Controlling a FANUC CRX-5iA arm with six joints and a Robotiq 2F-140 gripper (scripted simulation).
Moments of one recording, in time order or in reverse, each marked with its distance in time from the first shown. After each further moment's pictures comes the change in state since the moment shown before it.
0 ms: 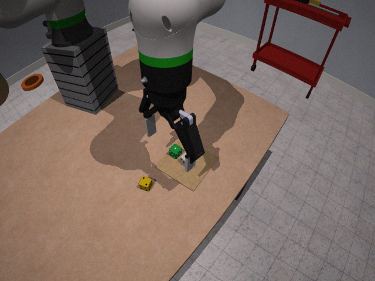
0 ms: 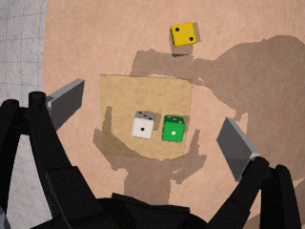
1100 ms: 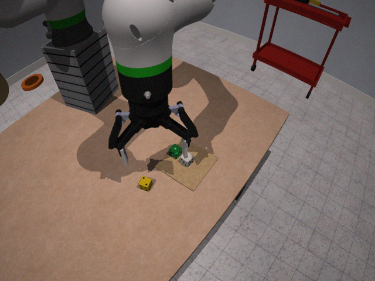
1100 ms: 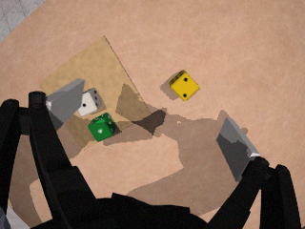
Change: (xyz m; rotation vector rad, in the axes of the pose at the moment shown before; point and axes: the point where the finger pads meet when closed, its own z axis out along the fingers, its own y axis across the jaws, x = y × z) arm 0.041 0.007 0.003 -0.001 0.000 -1.007
